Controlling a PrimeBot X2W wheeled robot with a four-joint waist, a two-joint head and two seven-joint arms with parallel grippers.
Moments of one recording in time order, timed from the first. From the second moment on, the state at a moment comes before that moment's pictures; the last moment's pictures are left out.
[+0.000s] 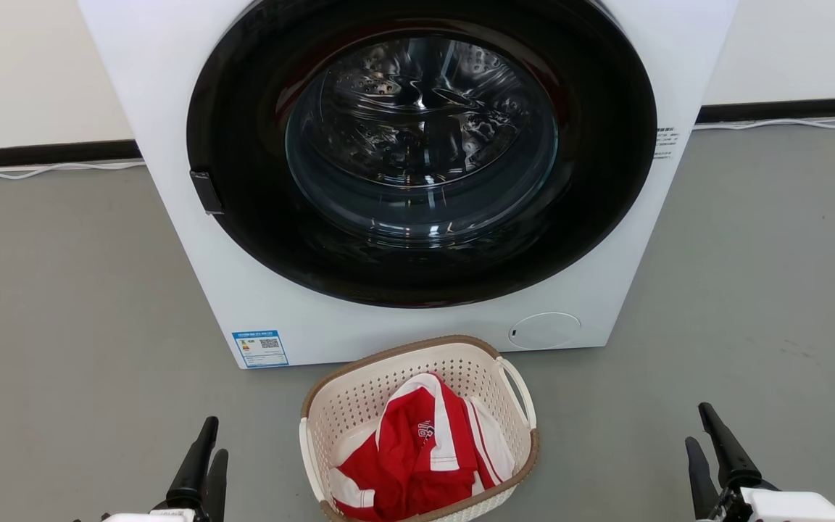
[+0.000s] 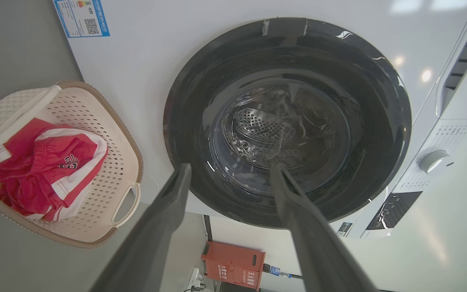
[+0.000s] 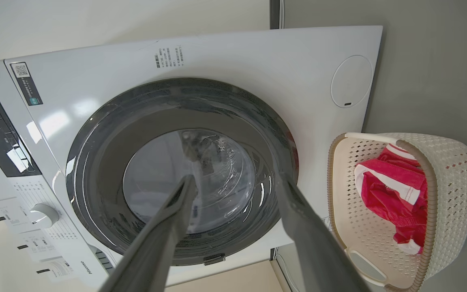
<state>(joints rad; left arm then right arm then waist) 0.02 0.03 0.08 0.34 -1.61 -0.12 0.10 0.01 -0.02 -0.12 0.34 1.62 0.12 0.10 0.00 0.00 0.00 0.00</state>
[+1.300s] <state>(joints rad) 0.03 0.03 0.01 0.18 -1.16 -0.05 -0.01 0.02 -0.02 -0.06 0.24 1.19 0.12 -0.01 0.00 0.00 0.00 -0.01</state>
